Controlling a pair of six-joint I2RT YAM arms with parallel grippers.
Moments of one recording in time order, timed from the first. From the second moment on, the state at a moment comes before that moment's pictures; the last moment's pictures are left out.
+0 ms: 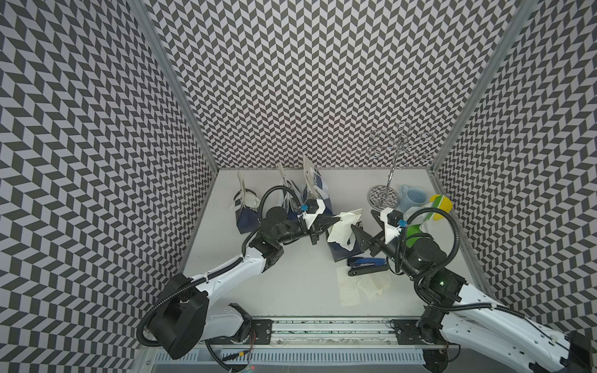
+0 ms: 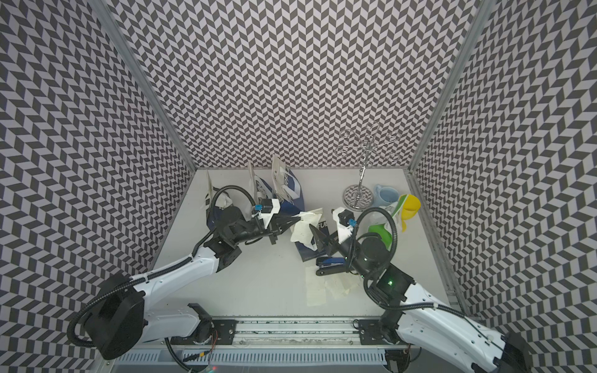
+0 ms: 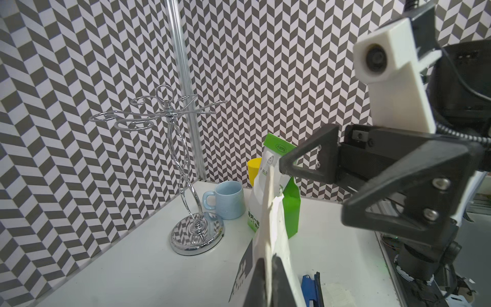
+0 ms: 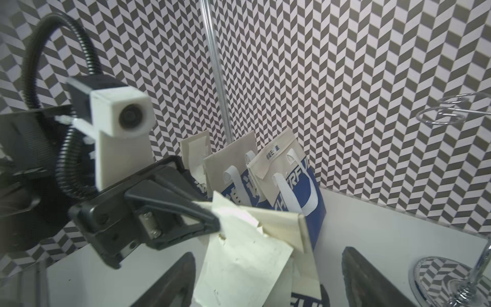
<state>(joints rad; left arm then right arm) -0.63 1.28 0.72 0.61 0.67 0.00 0.83 0.75 0.55 0.22 0.14 0.08</state>
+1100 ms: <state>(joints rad) -0.63 1.31 0.76 0.45 0.73 0.13 0.81 0.96 0.53 0.33 0.08 0.15</state>
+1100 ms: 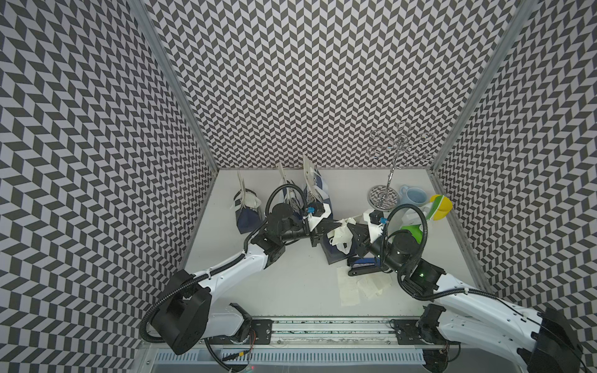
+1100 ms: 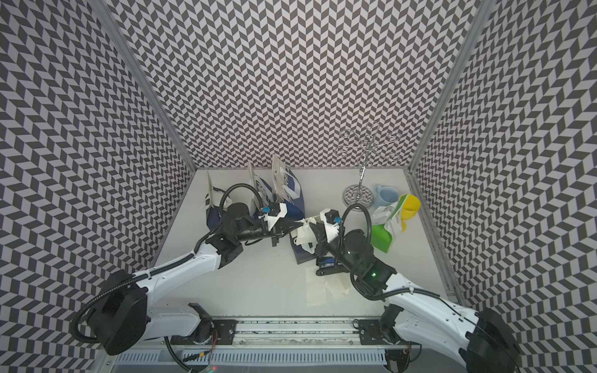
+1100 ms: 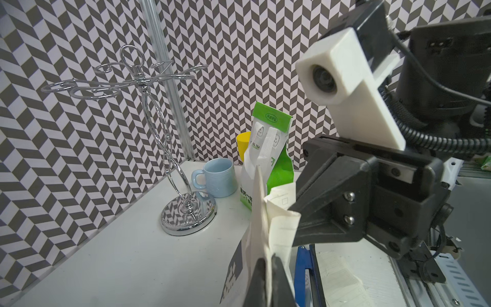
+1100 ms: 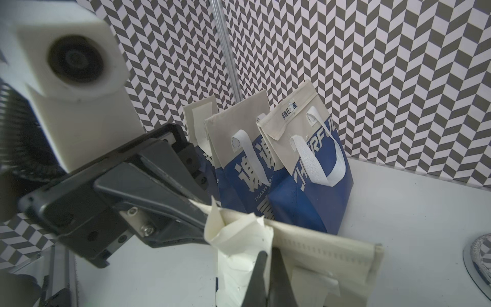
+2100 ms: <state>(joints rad) -0.63 1.31 0.76 0.38 0.65 0.18 0.80 1.08 0.68 0.19 0.07 -0.05</state>
